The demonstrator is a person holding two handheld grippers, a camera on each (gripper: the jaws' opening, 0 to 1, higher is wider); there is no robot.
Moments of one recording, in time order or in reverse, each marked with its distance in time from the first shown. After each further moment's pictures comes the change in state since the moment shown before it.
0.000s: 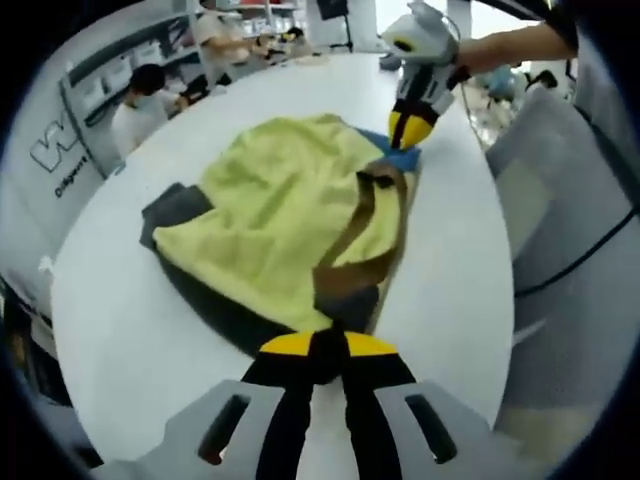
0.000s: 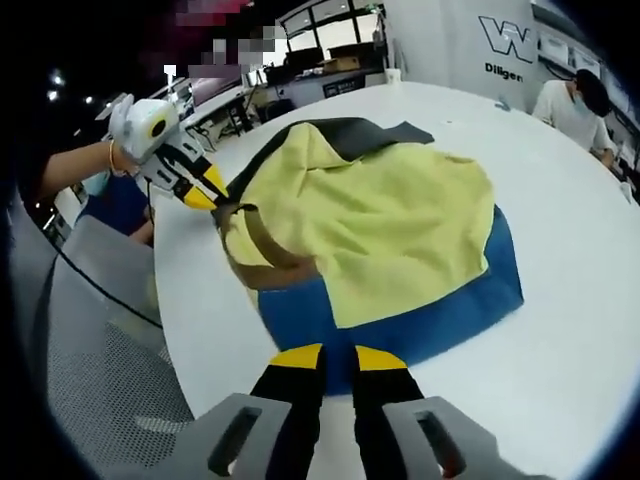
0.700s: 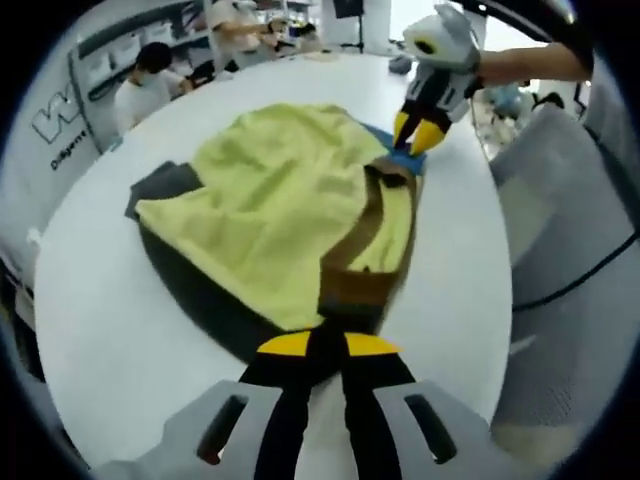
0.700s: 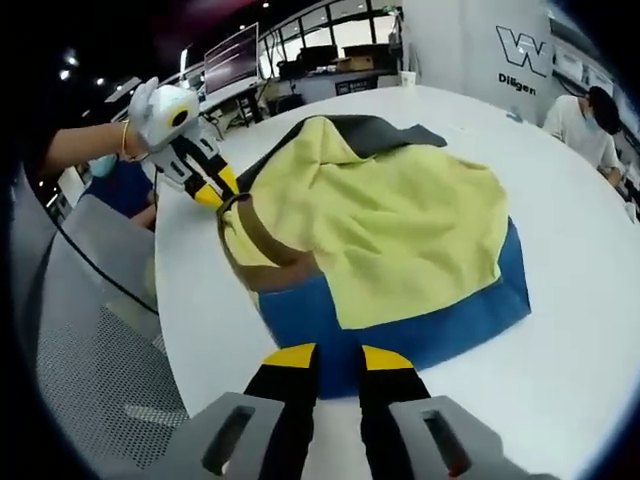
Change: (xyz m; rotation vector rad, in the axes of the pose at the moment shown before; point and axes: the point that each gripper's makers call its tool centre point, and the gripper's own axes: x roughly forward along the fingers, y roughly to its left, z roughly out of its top) left arm 0.011 -0.008 -0.008 -0.122 -0.004 -0.048; right arm 0.004 0.003 0.001 -0.075 0.007 -0.006
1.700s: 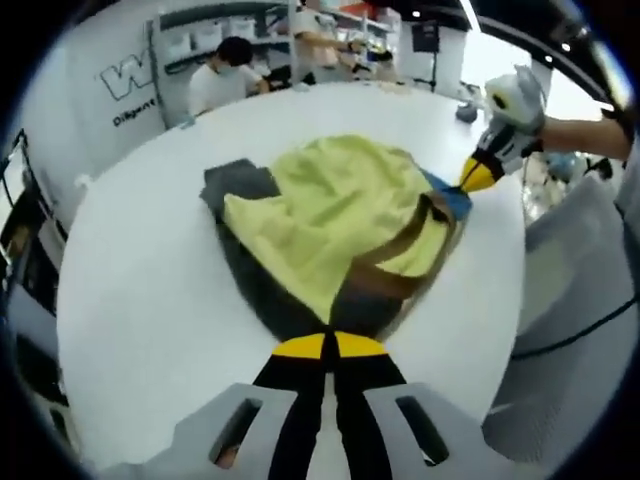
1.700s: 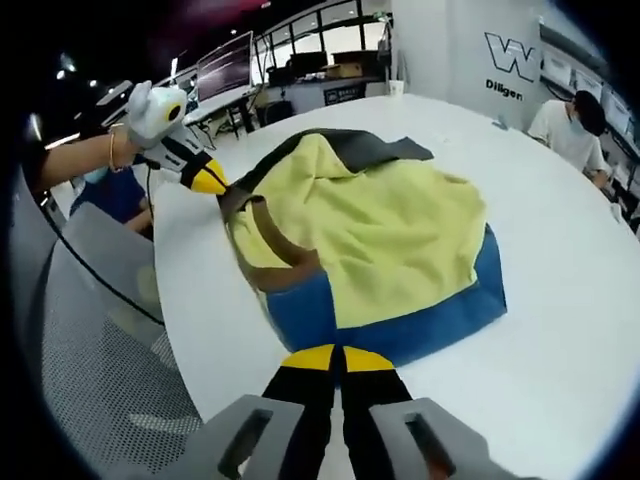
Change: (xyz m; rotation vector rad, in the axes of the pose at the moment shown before) left arm -0.035 0.031 0.006 -0.225 -0.117 0.194; right arm -0.026 -0.003 0.016 0.011 -0.066 -0.073
